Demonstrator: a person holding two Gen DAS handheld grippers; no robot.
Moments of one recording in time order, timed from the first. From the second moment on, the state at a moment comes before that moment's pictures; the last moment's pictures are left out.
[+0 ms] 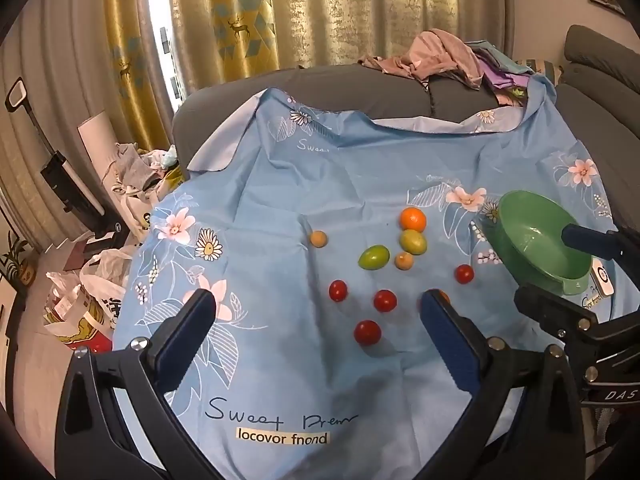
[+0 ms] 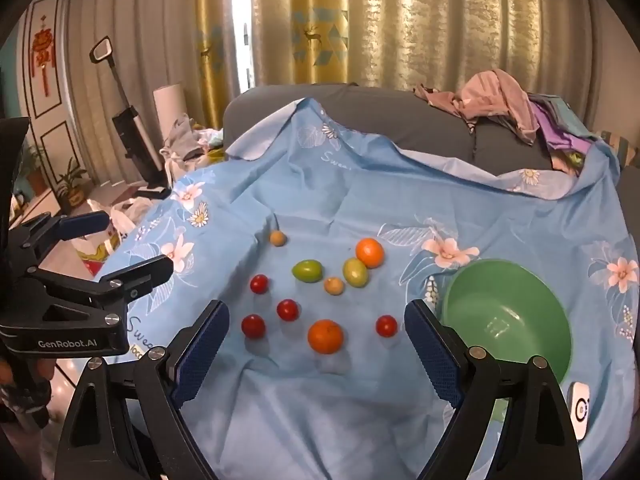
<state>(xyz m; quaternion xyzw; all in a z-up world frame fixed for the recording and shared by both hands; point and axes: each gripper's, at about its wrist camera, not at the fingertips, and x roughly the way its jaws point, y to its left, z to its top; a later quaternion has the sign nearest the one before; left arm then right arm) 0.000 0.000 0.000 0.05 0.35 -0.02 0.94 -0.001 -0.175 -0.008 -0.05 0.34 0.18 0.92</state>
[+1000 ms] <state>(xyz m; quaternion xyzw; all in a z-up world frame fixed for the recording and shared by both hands) -0.007 -0.006 0.007 0.05 0.34 -0.02 0.94 -0.010 -0.171 -0.004 -0.06 0.33 0.18 0.93</state>
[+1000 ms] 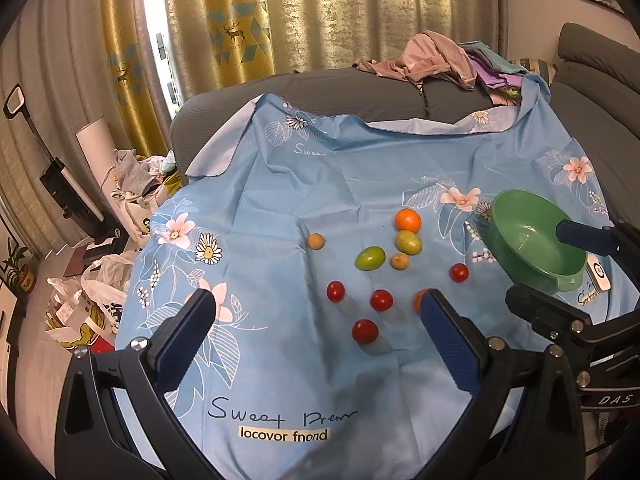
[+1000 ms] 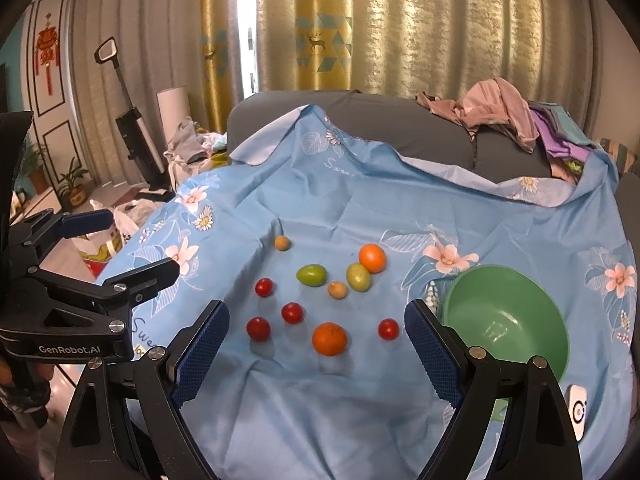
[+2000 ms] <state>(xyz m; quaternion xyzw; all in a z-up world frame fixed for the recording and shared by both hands) 0.013 0.005 -0.025 0.05 0.45 -0.04 0.89 0.004 -0.184 -0.034 0.02 0.34 0.20 0.92</state>
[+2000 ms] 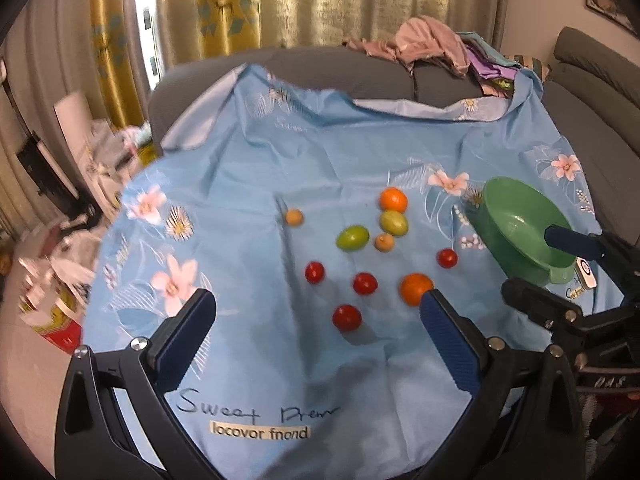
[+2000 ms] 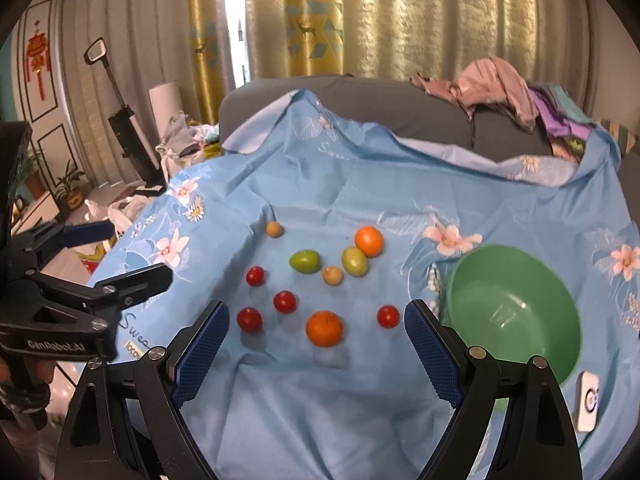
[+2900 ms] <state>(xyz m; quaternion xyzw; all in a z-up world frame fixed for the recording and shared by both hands) 0.049 0.025 -0.122 -0.01 0.50 -0.12 0.86 0.080 -0.164 -0.150 0.02 0.43 0.23 0.87</state>
